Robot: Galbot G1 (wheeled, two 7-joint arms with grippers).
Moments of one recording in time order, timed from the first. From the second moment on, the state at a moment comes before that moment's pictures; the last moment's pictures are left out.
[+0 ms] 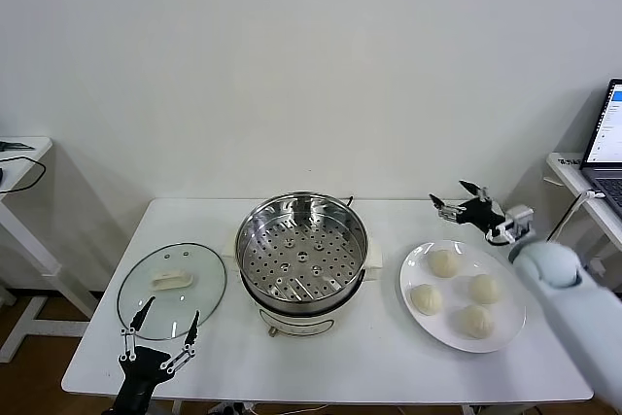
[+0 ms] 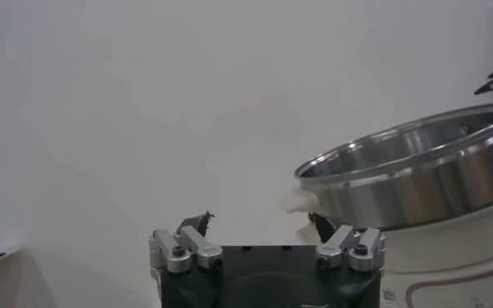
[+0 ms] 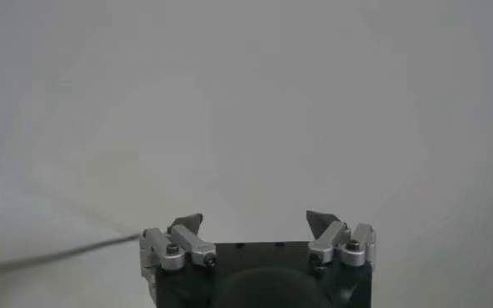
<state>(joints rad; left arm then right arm) 1.85 -1.32 -0.69 -2.05 0.05 -0.37 0.06 -0.42 0.72 -0.07 1.14 0.41 -0.05 -0.71</state>
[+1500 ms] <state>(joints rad) 1.88 -1.36 -0.71 -2.04 0.05 -0.38 0.05 -0.02 0.94 -0.57 0.71 -0.27 0.06 -1.25</state>
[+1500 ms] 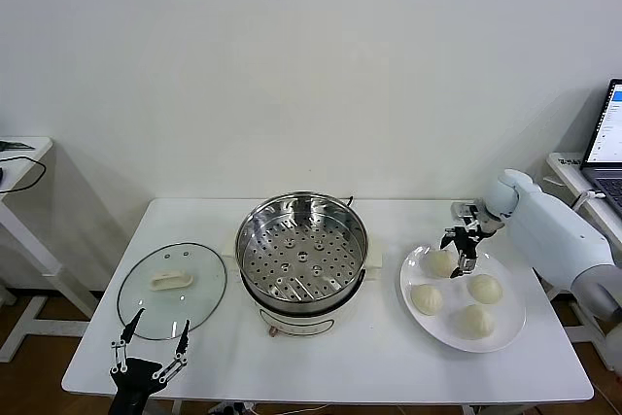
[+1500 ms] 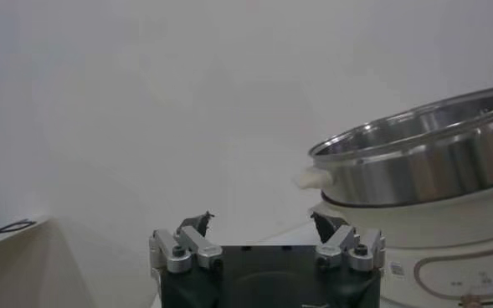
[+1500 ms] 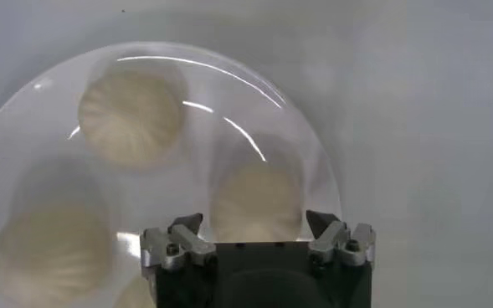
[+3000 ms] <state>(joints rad) 1.88 -1.35 -0.68 -2.07 0.04 -0.39 0.04 0.52 1.12 -0.99 1.19 -0.16 0.52 -1.27</state>
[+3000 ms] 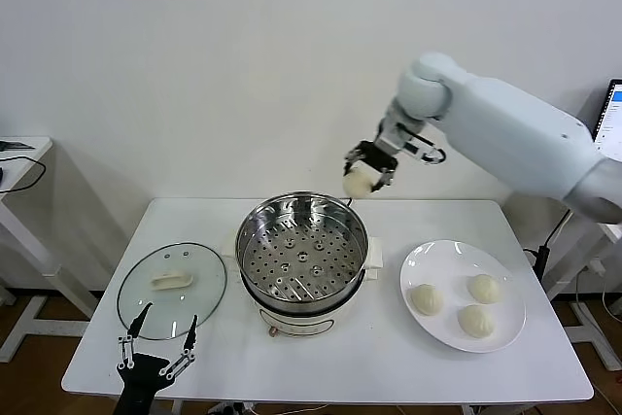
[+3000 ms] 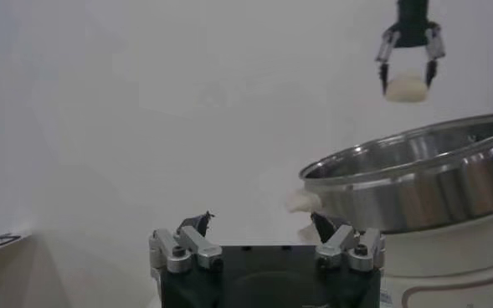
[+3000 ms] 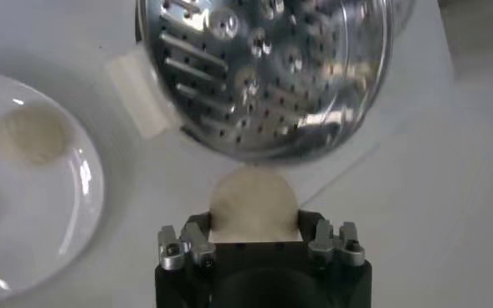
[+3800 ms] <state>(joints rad) 1.88 -1.35 -0.69 -2.06 0.04 -0.41 0.04 0.39 1.36 -1.03 1.06 -0.34 0.62 -1.24</state>
